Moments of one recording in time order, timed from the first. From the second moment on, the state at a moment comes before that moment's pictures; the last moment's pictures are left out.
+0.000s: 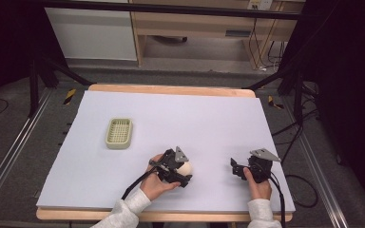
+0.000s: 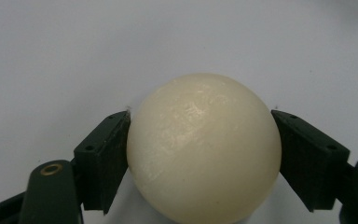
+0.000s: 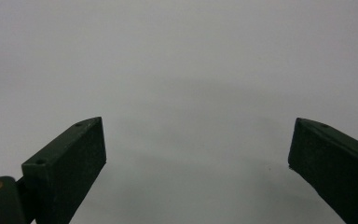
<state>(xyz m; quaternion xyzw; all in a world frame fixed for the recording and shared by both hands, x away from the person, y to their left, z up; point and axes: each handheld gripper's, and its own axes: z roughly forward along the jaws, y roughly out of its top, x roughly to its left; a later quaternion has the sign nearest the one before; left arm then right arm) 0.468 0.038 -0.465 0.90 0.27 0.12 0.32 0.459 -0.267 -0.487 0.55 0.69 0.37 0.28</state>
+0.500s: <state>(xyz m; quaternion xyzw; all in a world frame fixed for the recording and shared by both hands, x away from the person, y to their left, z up) 0.468 0.038 -0.466 0.90 0.27 0.12 0.32 0.459 -0.267 -0.487 0.55 0.69 0.37 0.28</state>
